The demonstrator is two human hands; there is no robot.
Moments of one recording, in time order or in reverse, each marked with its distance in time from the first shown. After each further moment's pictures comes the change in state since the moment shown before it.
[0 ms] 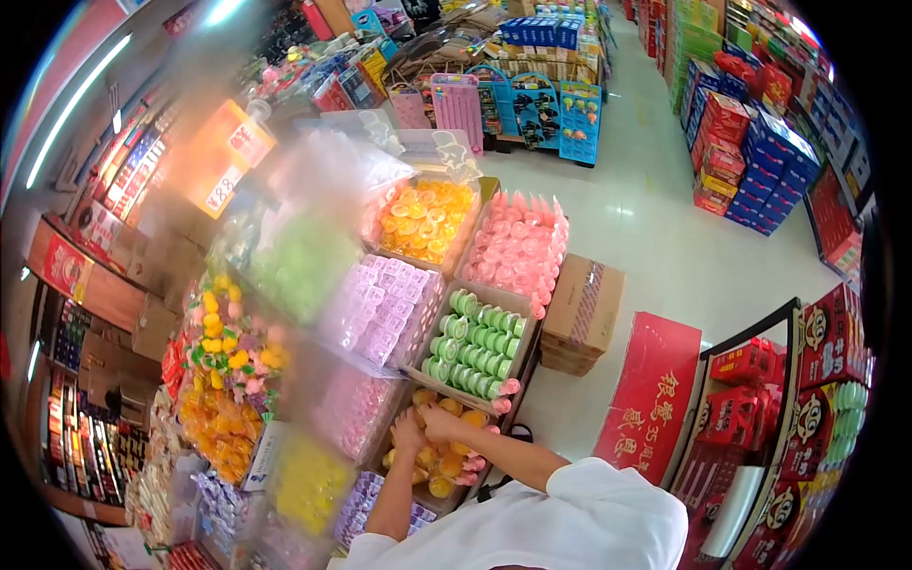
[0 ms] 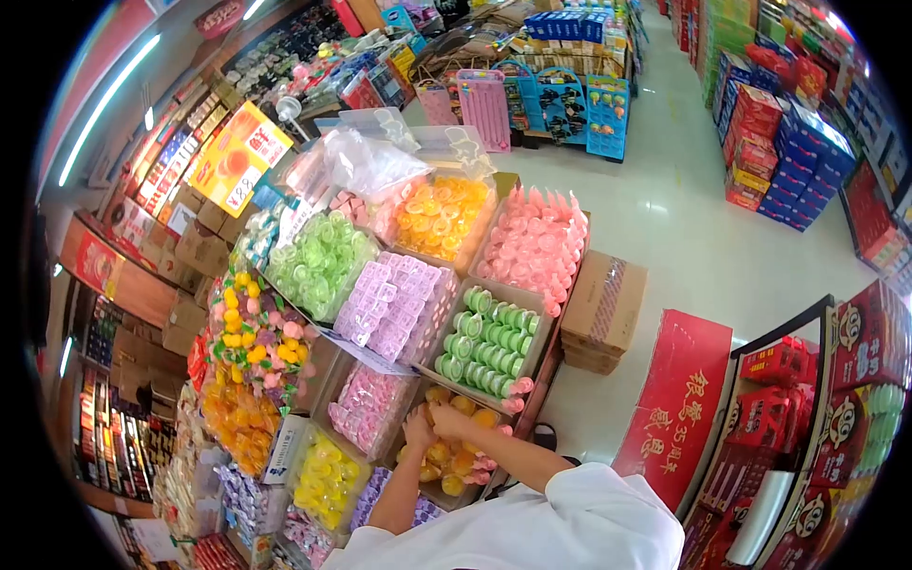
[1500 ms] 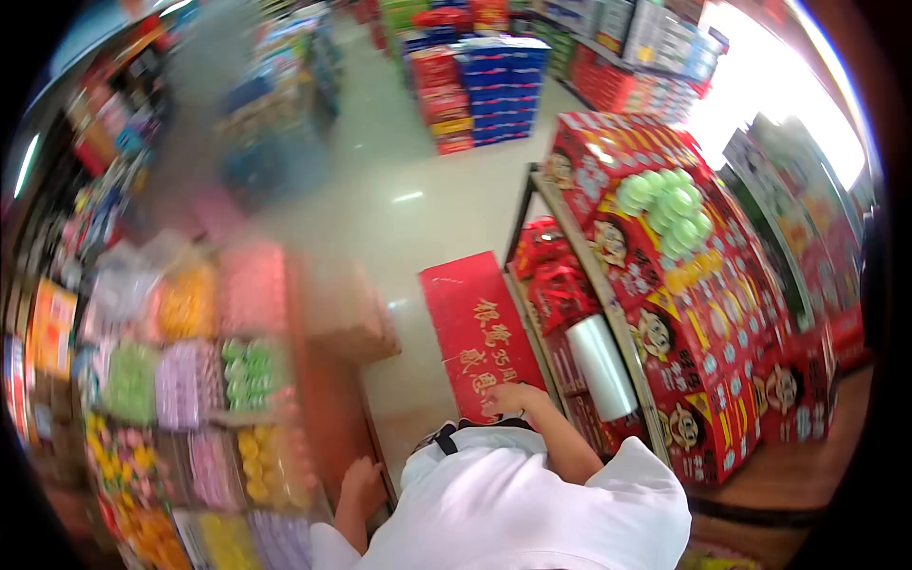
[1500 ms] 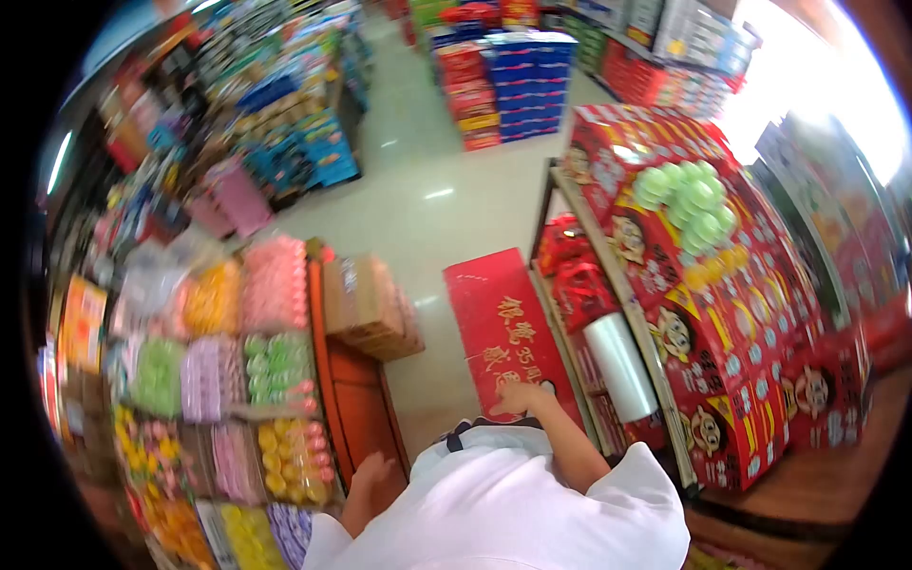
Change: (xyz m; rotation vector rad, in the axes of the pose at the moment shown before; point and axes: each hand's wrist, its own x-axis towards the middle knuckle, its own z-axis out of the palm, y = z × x) left_hand -0.215 0.201 0.105 0.260 -0.642 0.506; right_hand -0.633 0.068 -0.245 -0.060 -0.004 0.805
